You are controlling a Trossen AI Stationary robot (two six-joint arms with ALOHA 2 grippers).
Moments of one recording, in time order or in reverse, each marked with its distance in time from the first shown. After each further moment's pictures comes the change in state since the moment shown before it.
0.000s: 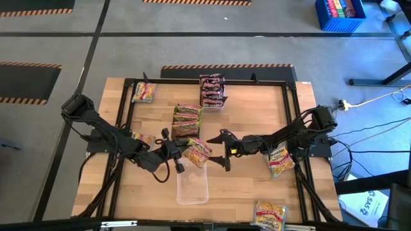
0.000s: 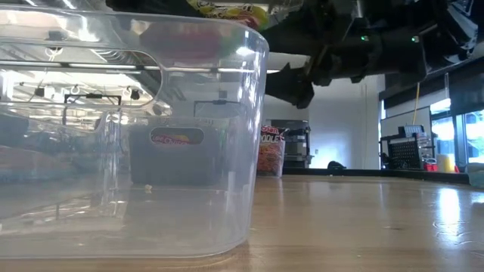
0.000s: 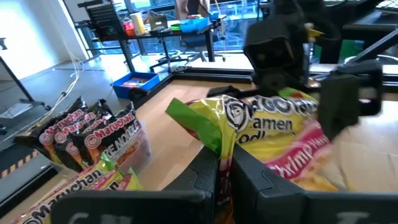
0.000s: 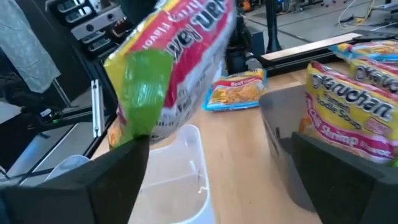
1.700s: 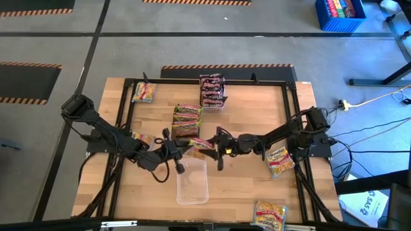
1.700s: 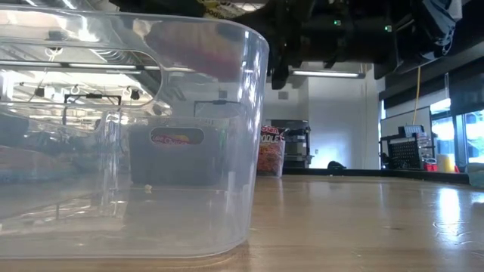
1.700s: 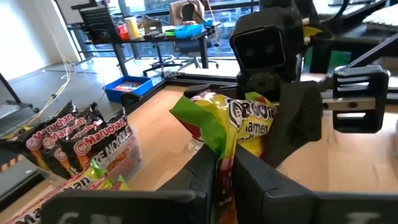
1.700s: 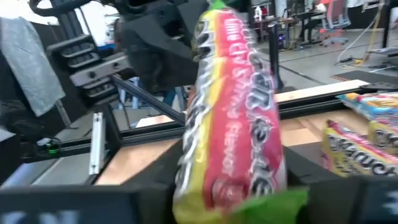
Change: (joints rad) left arm -0.001 0.000 0.000 0.042 0.022 0.006; right arm -0.003 0.081 0.127 0.089 -0.014 -0.093
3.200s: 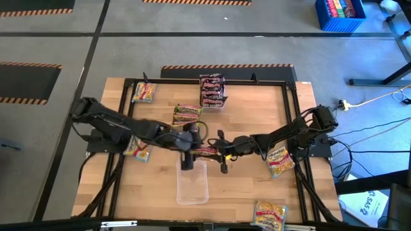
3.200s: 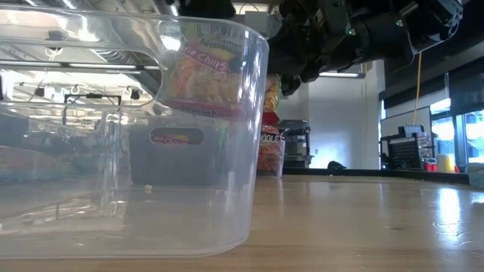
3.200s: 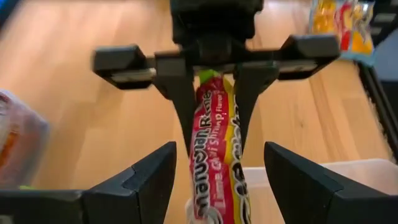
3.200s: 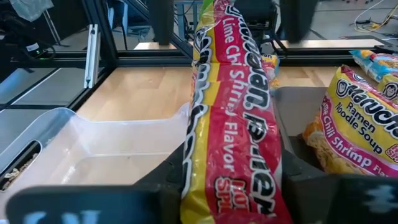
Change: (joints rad) left arm 0.292 0.138 0.468 -0.757 0.784 -0.038; right arm 0.003 -0.095 0.000 -0.376 -0.044 -0.117
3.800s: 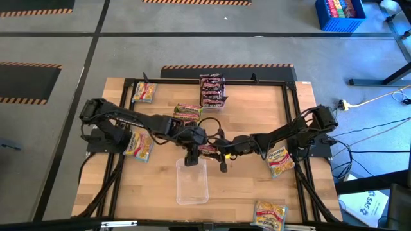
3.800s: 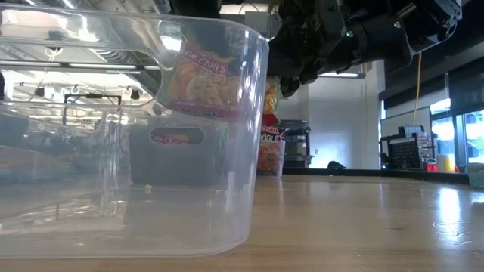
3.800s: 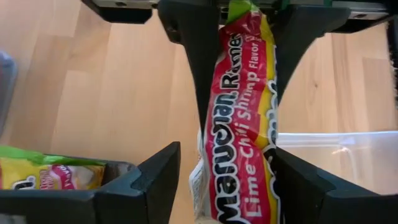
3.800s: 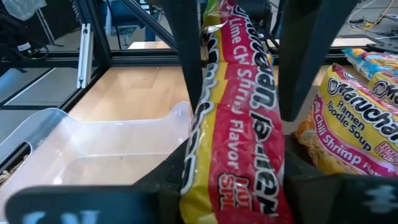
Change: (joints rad) left arm 0.098 0.132 0.134 -0.239 0.163 -0.050; right arm -0.001 -0.001 0.000 -0.004 0.000 0.000
